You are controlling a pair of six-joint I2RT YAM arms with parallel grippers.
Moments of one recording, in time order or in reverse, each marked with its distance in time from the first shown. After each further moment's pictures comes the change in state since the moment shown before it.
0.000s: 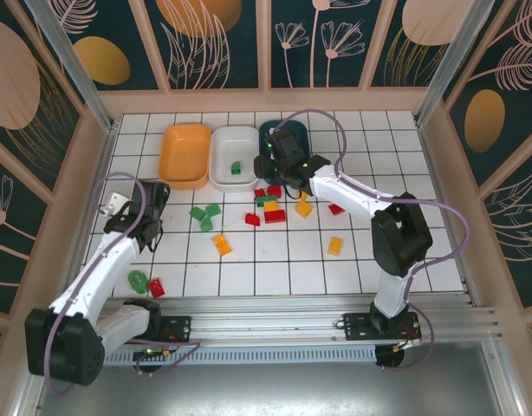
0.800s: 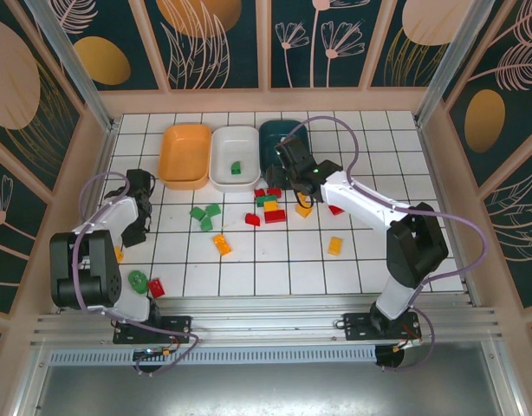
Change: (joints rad) left arm 0.264 0.430 0.100 -0.020 -0.063 -0.645; right arm -0.006 -0.116 -0.086 -0.130 0.041 0.030
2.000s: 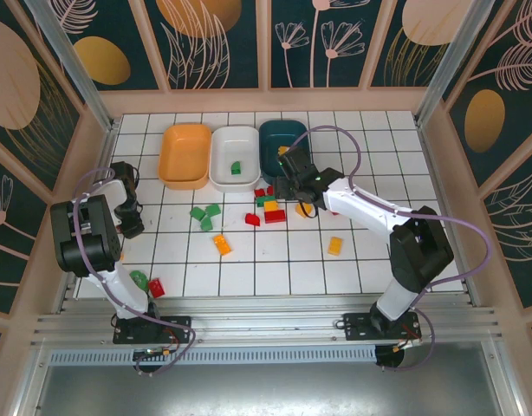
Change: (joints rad) left arm 0.159 0.268 0.181 -0.011 0.259 -0.023; right arm 0.011 -0.042 -0.099 -0.026 0.028 0.014
